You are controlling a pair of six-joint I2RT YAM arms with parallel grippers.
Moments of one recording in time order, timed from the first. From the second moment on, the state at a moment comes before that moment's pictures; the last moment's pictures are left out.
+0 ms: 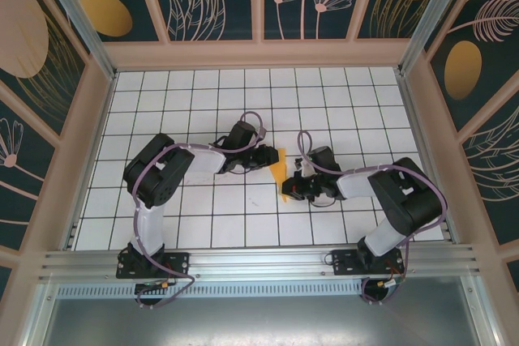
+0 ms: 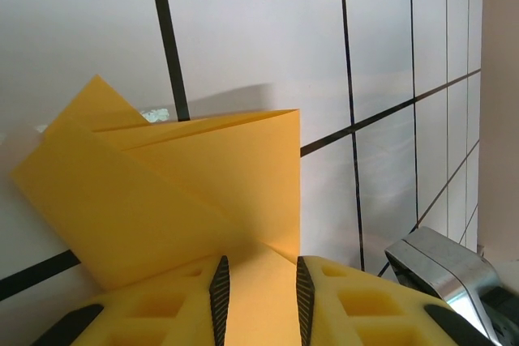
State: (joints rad) left arm -0.66 2.01 1.02 0.26 0.48 -0.86; right arm 0.52 1.59 0.46 0.18 -0.68 0.80
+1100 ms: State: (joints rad) left arm -0.56 2.10 1.14 0.29 0.41 -0.68; right arm 0.49 1.60 0.46 0.17 -0.73 0.75
